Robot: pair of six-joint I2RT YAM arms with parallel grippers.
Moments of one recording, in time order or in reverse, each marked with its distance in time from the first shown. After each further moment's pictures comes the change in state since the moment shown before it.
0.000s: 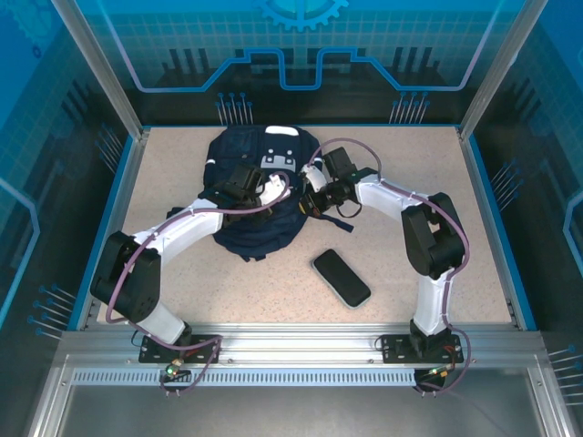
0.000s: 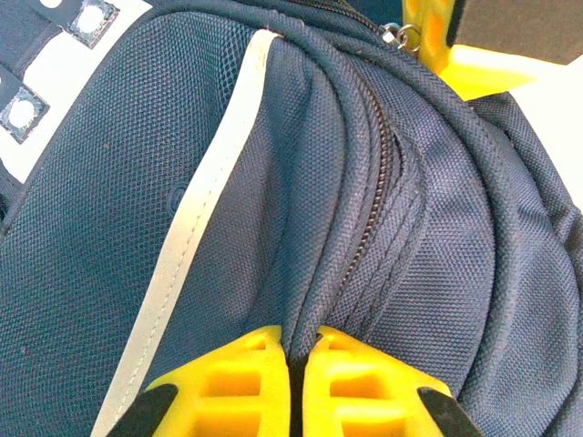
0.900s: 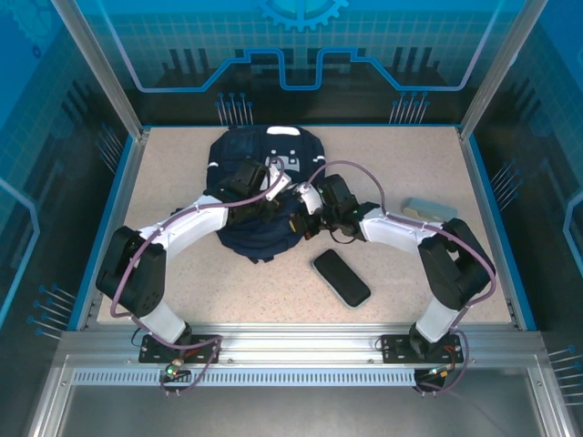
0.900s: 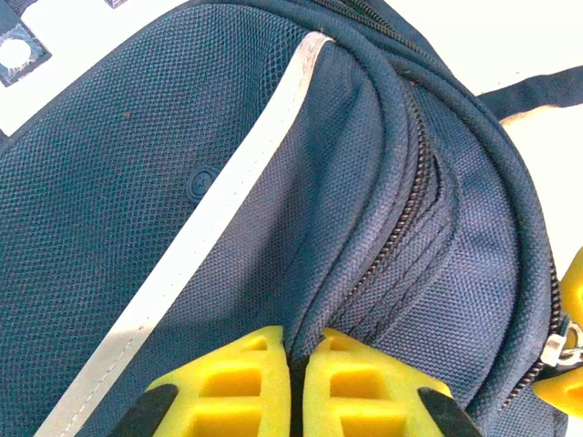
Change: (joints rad) left arm -0.011 0.045 0.045 0.024 0.045 -0.325; right arm 0.155 -0.277 -0.393 0.389 0.087 0.221
